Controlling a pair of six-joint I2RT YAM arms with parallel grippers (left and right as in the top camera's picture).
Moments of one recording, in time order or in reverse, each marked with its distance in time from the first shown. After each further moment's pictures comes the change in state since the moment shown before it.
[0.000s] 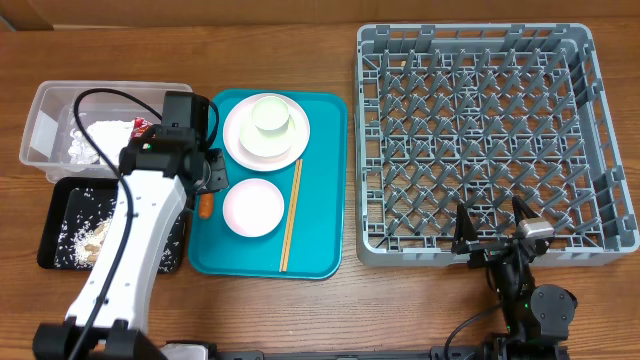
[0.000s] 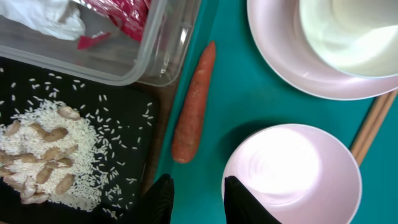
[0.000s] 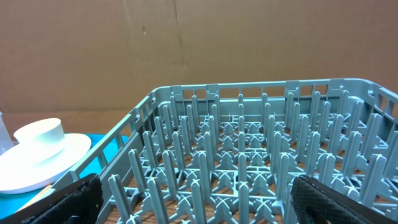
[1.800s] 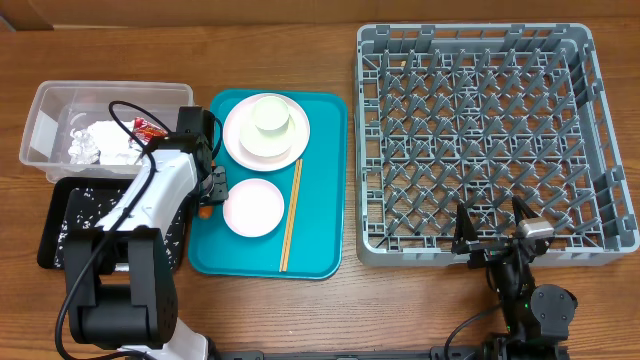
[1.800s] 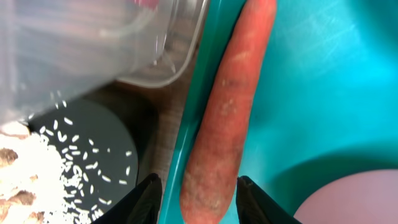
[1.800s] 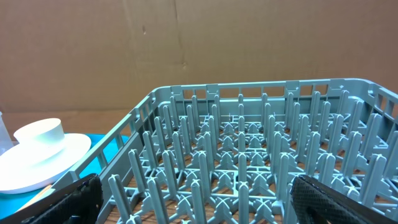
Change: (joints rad) left arm 0.065 0.263 -0.103 0.175 -0.031 0.079; right arm 0.000 0.000 0.000 0.000 0.000 0.000
